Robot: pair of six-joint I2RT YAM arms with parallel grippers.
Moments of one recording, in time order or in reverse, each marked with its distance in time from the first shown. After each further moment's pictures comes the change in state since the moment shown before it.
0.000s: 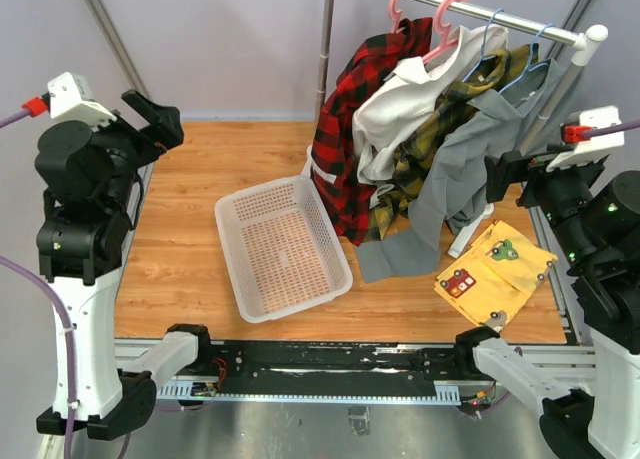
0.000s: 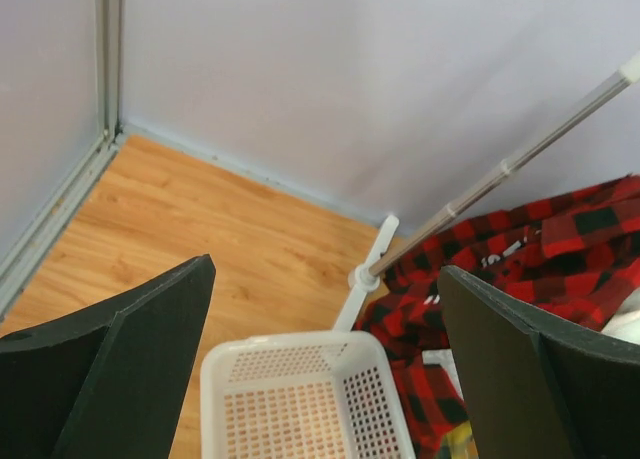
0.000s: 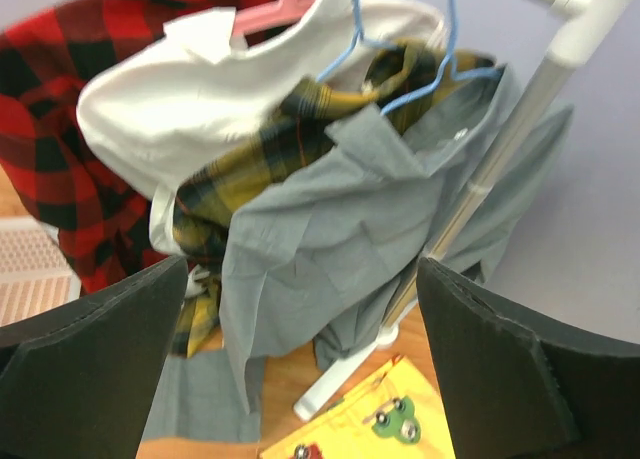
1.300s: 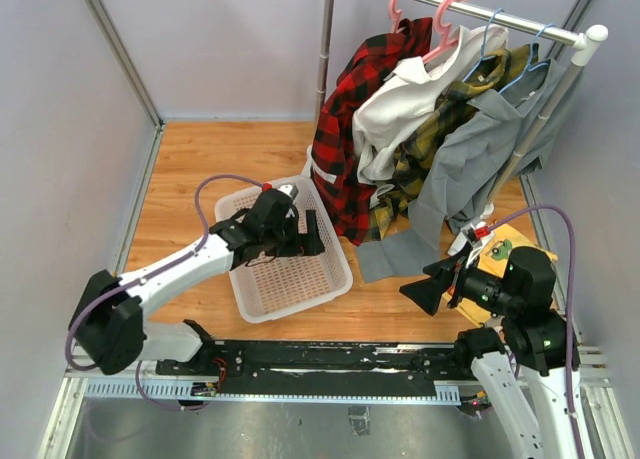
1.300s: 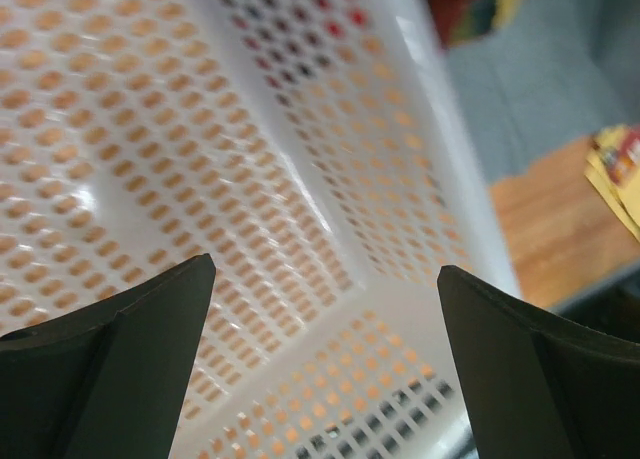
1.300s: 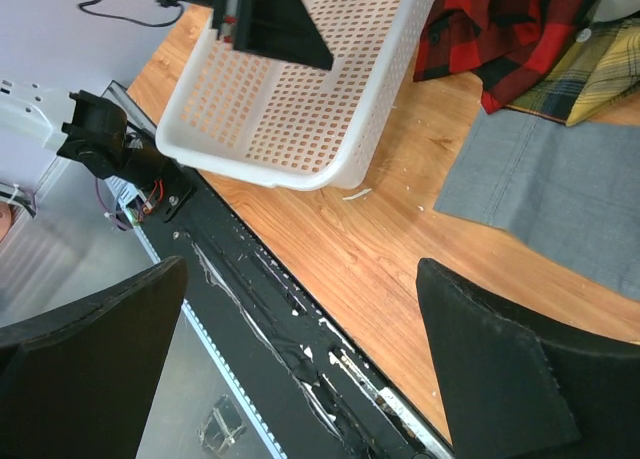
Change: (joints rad) left arm -0.660 0.219 -0.900 0.372 0.212 -0.235; right arm -0.142 -0.562 -1.043 0.085 -0.931 0.376
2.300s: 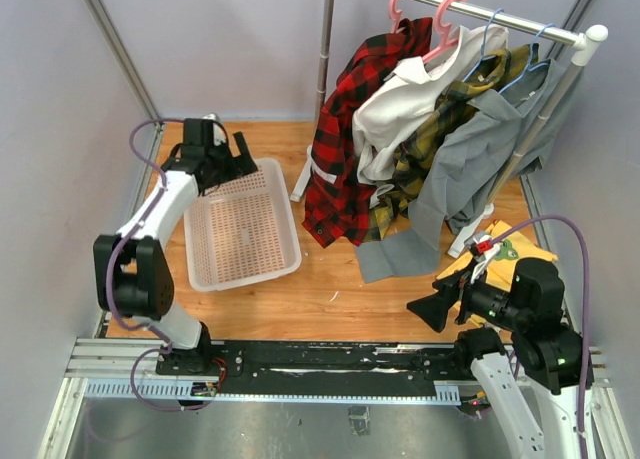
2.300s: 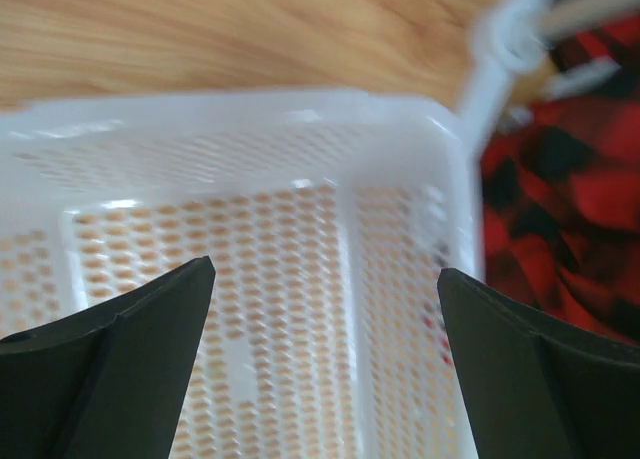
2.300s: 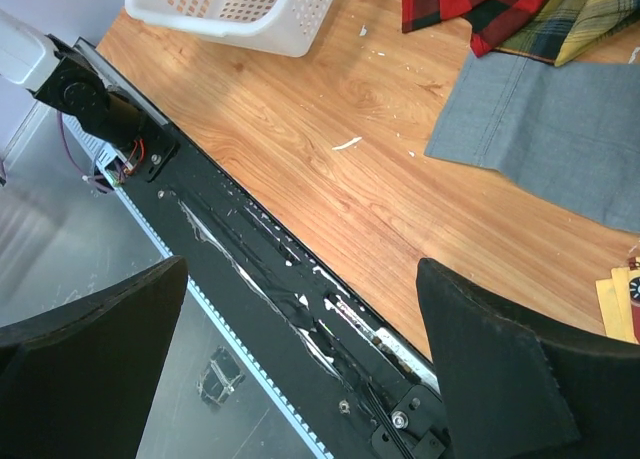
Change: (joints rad) left arm 0.685 0.387 0.448 -0.039 0.059 0.251; right arm -0.005 -0.035 0.100 -0.248 0.045 -0.096
